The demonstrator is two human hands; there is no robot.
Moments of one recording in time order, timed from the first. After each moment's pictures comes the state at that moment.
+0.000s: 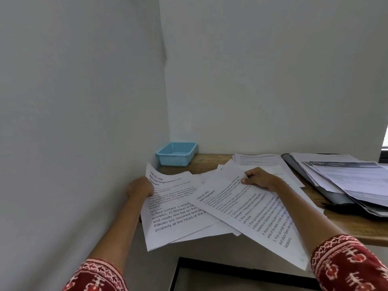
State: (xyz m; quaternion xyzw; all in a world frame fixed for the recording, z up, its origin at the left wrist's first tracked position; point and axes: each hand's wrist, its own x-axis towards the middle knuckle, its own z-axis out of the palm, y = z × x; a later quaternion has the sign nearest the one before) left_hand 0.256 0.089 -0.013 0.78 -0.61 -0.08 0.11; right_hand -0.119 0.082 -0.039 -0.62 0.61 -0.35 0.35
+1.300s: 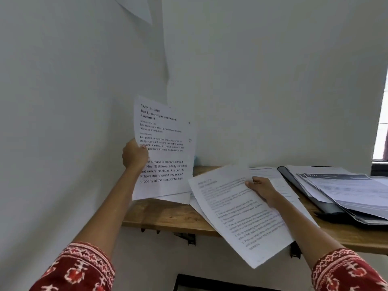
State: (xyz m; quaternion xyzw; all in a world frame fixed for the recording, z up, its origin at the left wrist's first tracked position) left_hand 0.258 0.115 0.087 0.59 -0.54 -0.09 0.60; right_hand -0.111 0.112 -0.043 -0.52 0.54 -0.56 0.35
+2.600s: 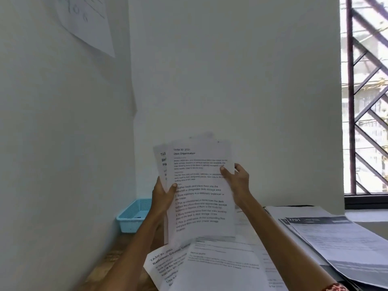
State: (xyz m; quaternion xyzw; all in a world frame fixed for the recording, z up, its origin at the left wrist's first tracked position) left_hand 0.107 0.018 0.080 0.33 -0.63 -0.35 0.61; right_hand -0.105 0.050 0.100 -0.43 0.36 -0.78 0.27
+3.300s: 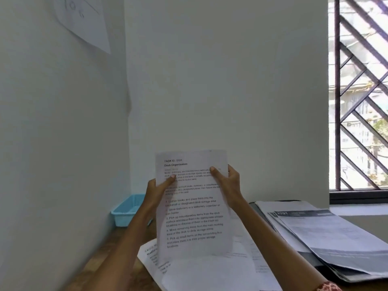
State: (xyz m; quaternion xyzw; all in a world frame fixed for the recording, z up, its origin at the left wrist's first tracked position) left_hand 0.114 0.034 0.089 0.28 -0.62 -0.45 0.58; right_hand -0.097 0.067 0.085 -0.50 0.39 -0.75 0.20
